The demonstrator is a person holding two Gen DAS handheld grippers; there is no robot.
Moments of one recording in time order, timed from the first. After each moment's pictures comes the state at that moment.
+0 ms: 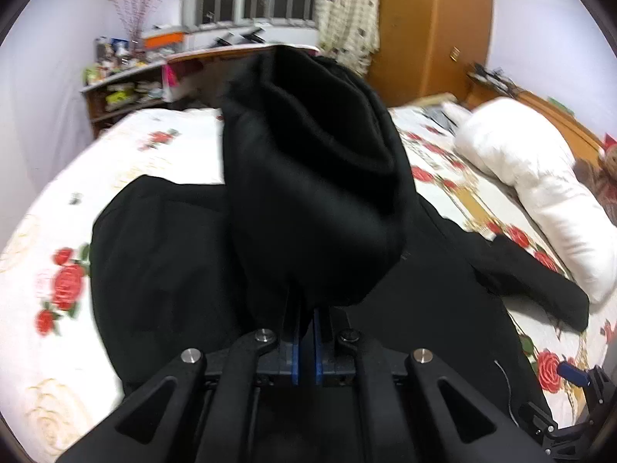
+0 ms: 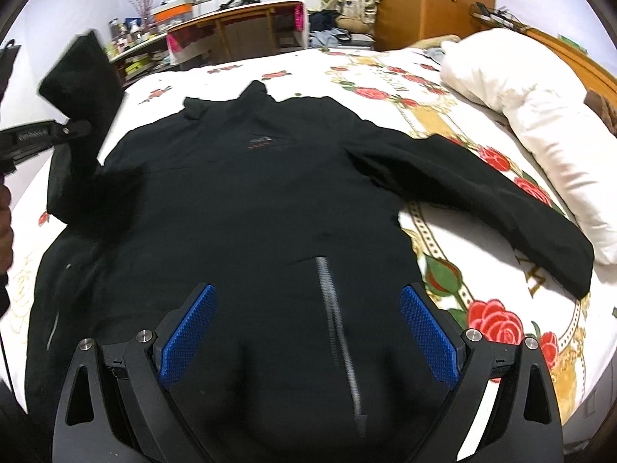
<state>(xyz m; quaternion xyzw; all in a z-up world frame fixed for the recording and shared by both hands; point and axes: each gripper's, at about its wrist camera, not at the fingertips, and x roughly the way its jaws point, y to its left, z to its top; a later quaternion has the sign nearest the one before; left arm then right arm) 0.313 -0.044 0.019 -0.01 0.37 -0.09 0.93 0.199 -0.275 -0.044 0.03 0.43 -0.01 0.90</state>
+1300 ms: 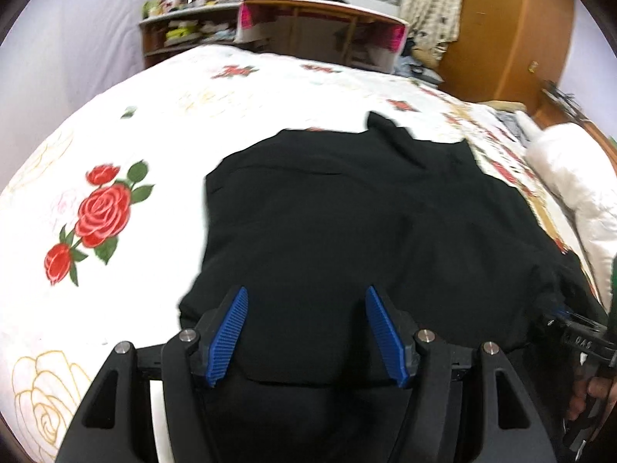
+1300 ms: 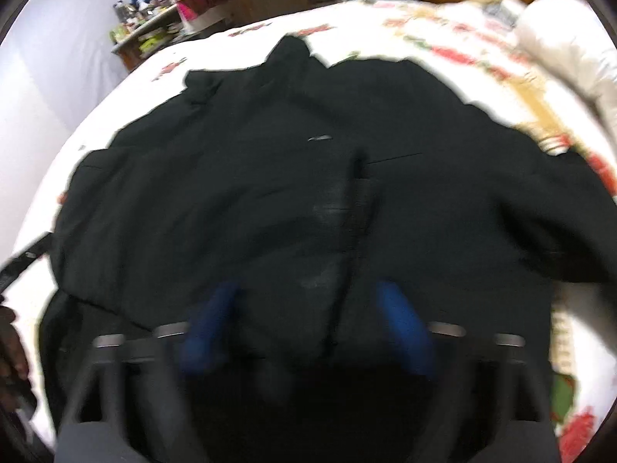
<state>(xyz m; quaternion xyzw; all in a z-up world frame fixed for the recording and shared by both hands) 0.339 0.091 -0.060 -0.08 0.43 0.01 0.90 0.375 -0.231 -0.101 0.08 0.50 0.10 0.86</state>
